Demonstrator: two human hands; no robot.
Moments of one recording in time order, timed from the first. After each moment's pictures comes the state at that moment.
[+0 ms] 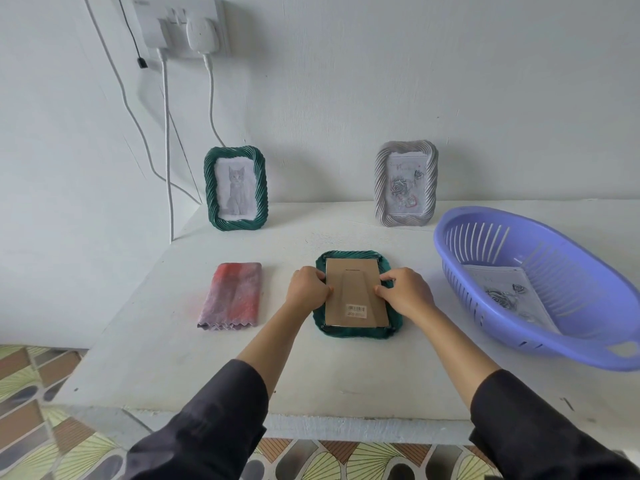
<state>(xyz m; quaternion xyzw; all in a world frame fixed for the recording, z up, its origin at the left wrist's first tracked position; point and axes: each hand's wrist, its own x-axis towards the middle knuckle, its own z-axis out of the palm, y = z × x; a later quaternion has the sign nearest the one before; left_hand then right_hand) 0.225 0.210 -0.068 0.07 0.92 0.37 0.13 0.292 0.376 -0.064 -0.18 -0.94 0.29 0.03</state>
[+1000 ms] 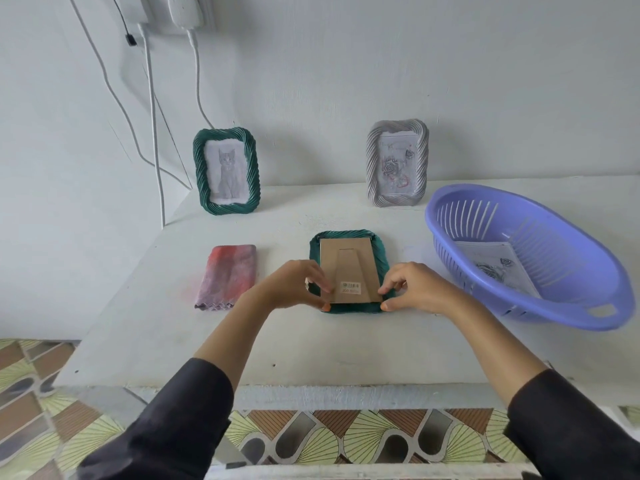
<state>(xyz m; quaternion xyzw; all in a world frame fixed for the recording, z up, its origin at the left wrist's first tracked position) 0.246 0.167 -0.055 0.33 0.88 0.27 0.18 0.340 0.393 -0.048 -0.02 -0.94 0.32 -0.07</state>
